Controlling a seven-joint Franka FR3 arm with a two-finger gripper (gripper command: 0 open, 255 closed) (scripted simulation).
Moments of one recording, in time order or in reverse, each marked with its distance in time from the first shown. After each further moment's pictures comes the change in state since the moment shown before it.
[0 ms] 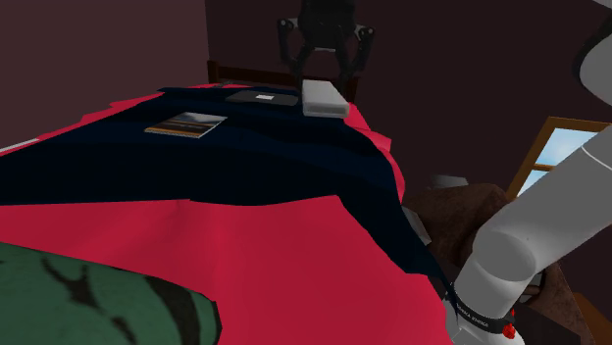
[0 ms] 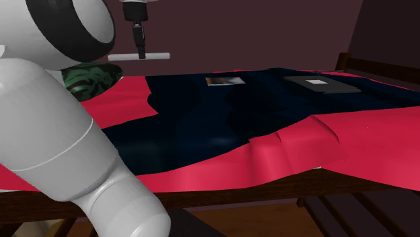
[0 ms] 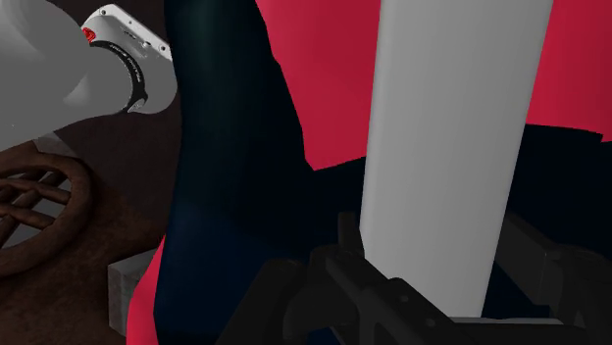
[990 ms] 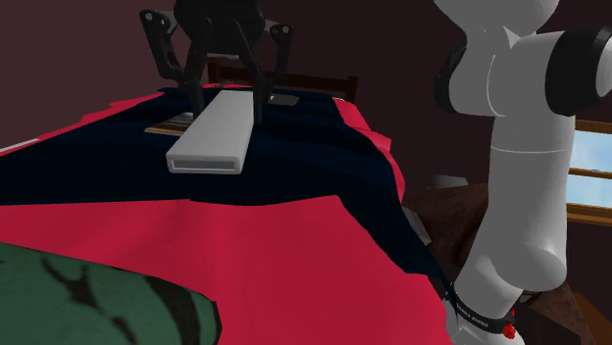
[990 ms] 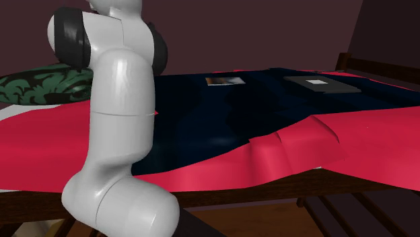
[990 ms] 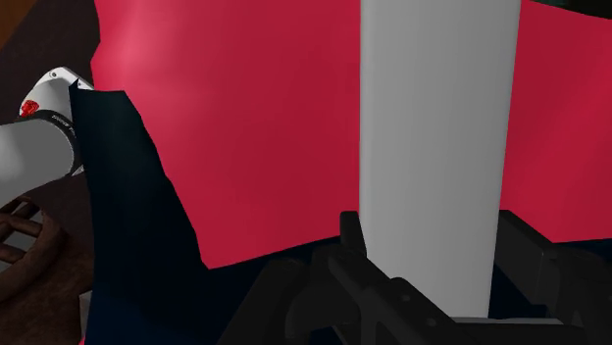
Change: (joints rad) arm 0.360 0.613 0.354 0.466 -0.469 -0.062 0.562
